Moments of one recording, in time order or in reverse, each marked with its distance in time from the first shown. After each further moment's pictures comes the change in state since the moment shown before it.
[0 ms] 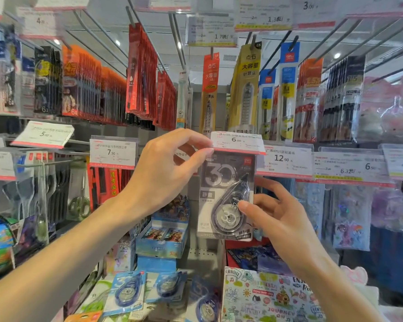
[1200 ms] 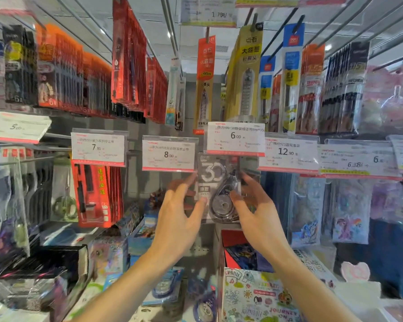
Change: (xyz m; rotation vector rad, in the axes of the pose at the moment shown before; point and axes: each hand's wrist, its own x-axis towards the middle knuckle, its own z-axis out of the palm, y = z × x) left_hand -0.075 -0.076 0.094 -0.114 -0.022 -0.400; right_hand 0.039 0.067 0.027 -0.217 0.193 0.045
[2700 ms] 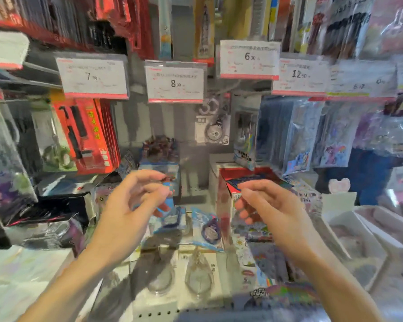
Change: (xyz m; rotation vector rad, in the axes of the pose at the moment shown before) left_hand -0.094 -0.024 -0.109 -0.418 -0.186 -0.213; right_hand -0.136 -0.034 -0.004 0.255 -0.061 0.337
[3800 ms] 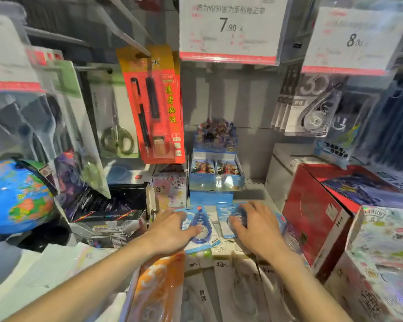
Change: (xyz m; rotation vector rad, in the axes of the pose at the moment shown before) left_hand 0.051 -0.179 -0.105 0.992 -0.534 -0.508; right_hand 0.095 0.160 0.170 -1.161 -0.170 0.122
